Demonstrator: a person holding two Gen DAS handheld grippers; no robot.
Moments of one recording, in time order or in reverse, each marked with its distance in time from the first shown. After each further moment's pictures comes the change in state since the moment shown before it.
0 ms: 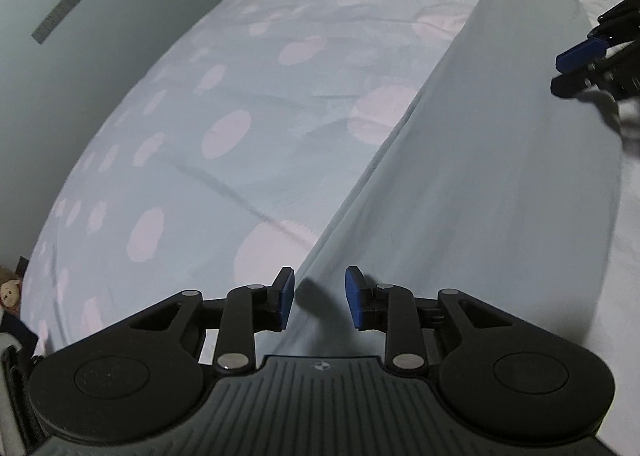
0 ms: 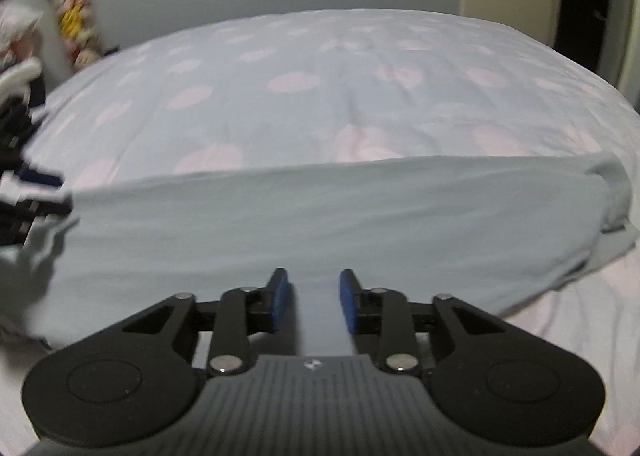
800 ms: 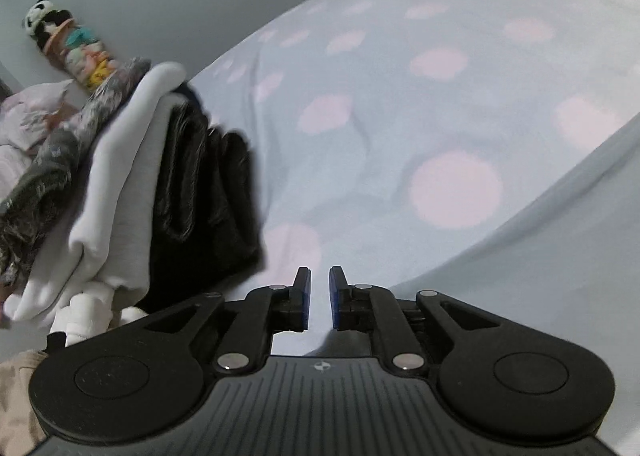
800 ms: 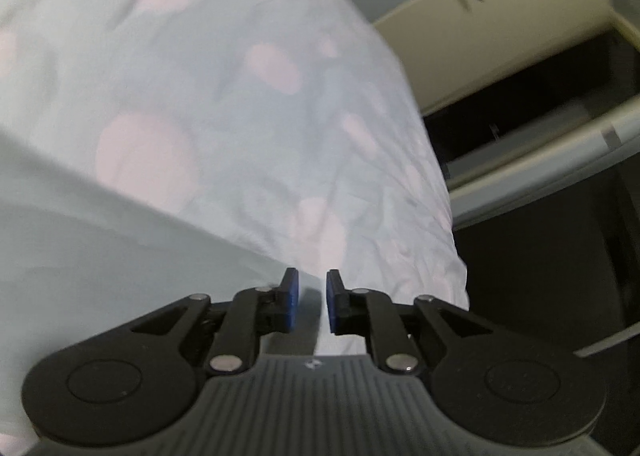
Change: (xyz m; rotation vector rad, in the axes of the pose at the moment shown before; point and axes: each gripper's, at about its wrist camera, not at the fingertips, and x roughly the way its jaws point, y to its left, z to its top) left arm -0.067 0.138 -0.142 -0.465 0.167 0.347; right arm 0.056 -0.182 0.094 -0.433 0.154 -0.656
